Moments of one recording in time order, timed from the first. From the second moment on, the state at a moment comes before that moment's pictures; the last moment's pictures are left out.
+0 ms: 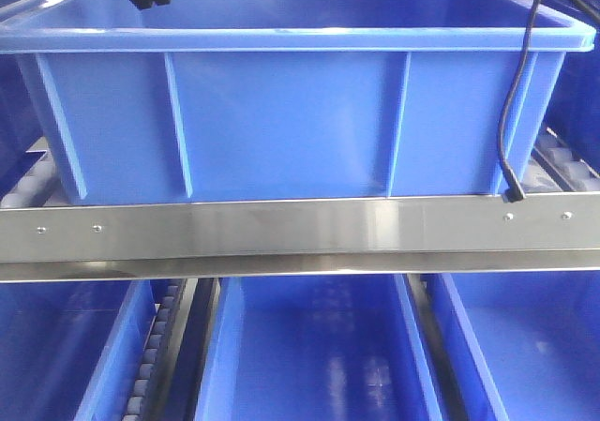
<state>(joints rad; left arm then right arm) -0.39 1.85 -1.85 0.00 0.93 -0.31 0.32 1.82 -1.81 0.09 0.87 0.30</state>
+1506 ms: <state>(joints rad) -0.53 0.34 -0.35 0.33 0.01 -0.31 0.36 0.30 -0.34 -0.06 0.09 0.20</state>
